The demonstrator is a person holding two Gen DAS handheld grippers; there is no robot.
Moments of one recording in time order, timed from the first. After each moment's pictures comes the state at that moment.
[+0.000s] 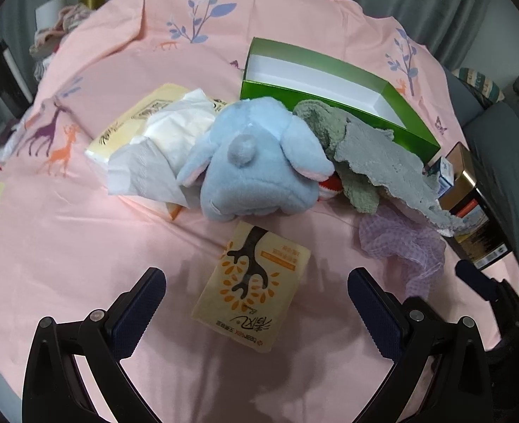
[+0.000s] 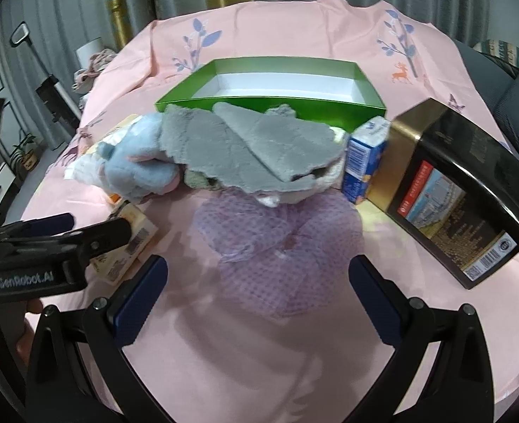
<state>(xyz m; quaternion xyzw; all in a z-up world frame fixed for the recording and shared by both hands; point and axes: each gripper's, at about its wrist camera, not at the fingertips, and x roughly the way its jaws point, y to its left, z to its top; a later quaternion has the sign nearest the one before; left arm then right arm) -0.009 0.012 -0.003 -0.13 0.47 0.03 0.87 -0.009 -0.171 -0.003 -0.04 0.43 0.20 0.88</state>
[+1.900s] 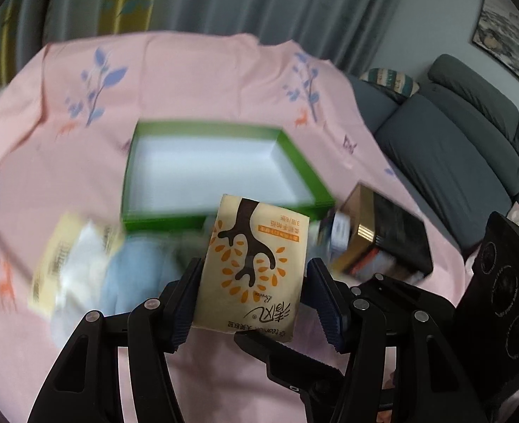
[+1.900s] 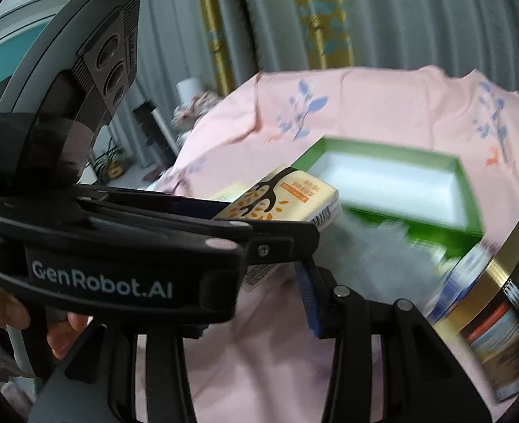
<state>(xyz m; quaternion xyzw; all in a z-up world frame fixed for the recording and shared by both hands) 0.057 -0.018 0.087 -0.10 0.41 -0.14 0.90 0.027 -0.141 0.055 -0.01 0.31 0.37 0.88</state>
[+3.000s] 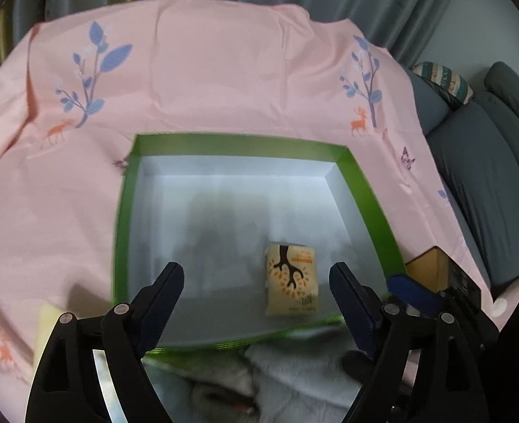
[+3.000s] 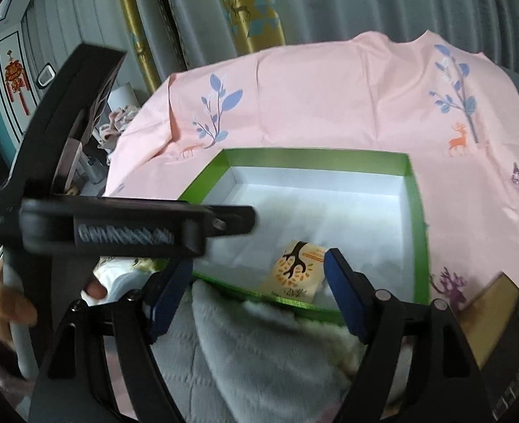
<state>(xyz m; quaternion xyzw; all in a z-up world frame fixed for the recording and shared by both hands) 0.181 -0.005 0.066 -0.11 0.47 -0.08 0.87 0.134 -0.176 0.043 0.03 0.37 0.29 0.88</state>
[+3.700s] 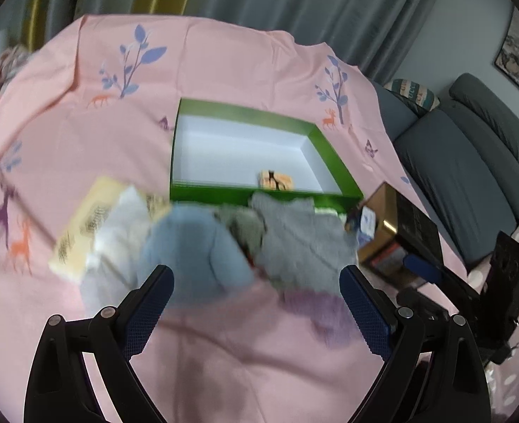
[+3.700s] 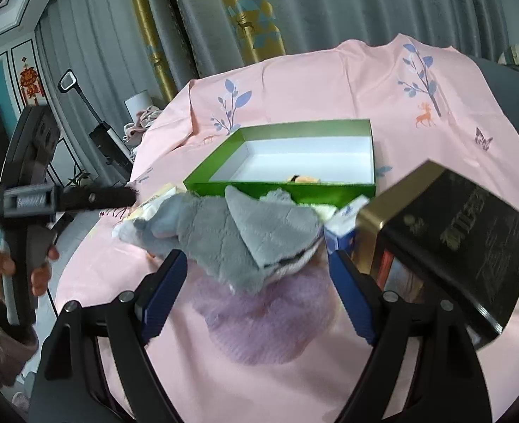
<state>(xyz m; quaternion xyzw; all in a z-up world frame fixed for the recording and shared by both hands) 0.023 0.022 0.068 -0.15 0.42 -0.11 0.89 0.022 -0.235 0.032 0.04 0.36 0.29 0.89</state>
